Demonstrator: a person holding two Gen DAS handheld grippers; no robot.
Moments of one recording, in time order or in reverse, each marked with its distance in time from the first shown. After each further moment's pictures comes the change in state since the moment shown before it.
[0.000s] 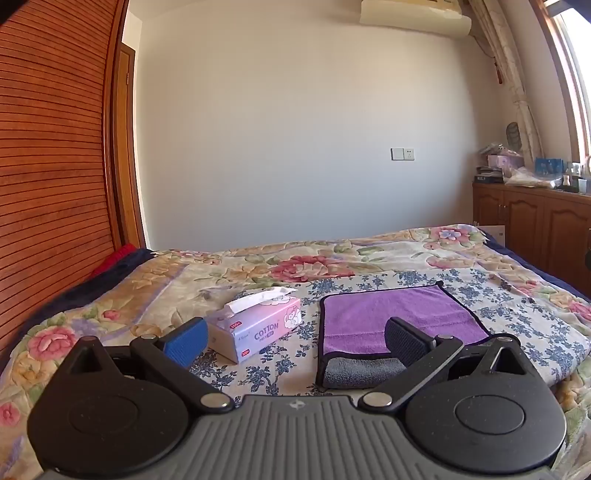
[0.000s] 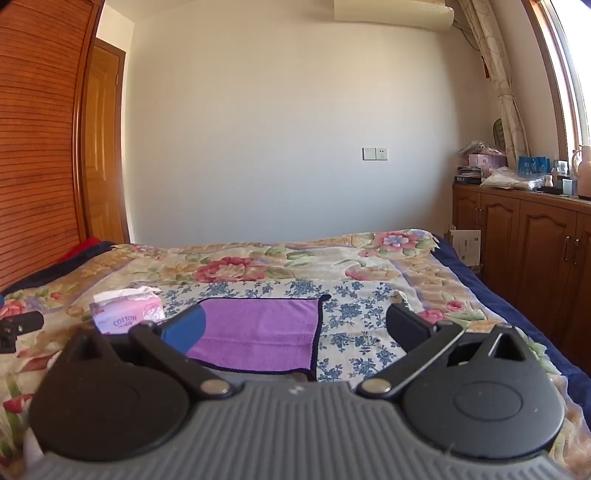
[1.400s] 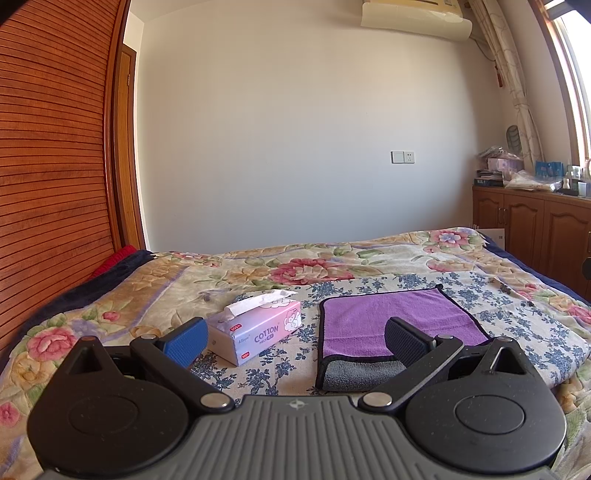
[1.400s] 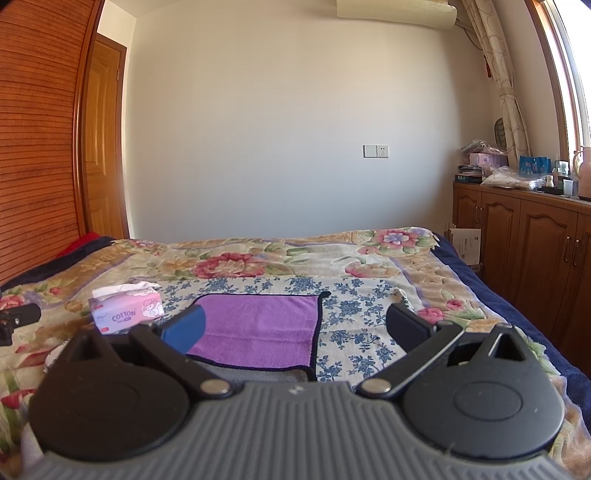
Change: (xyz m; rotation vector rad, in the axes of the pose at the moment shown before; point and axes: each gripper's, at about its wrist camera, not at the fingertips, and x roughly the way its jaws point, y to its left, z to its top) left arm 0.000 0.002 0.002 -0.003 -0.013 0.001; right arm 0.003 0.001 -0.002 -0.011 0.007 -0.004
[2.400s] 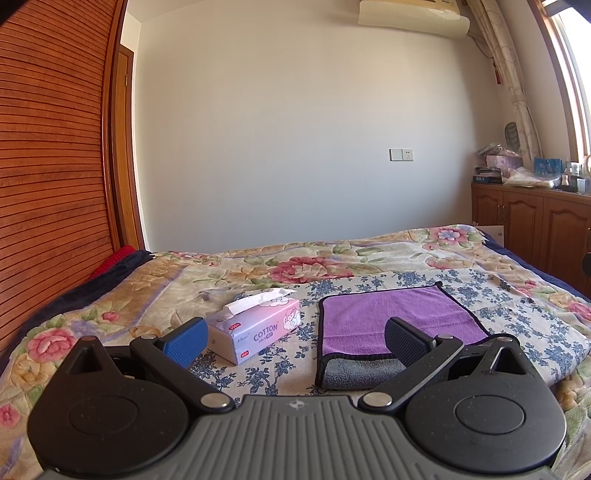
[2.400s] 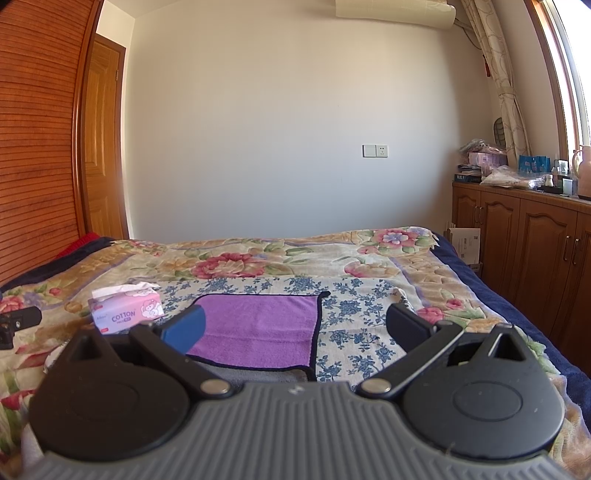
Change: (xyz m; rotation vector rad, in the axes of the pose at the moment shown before) left arm 0.002 -0.002 0.001 0.003 0.002 0.000; right arm 0.000 0.000 0.000 0.000 0.002 0.000
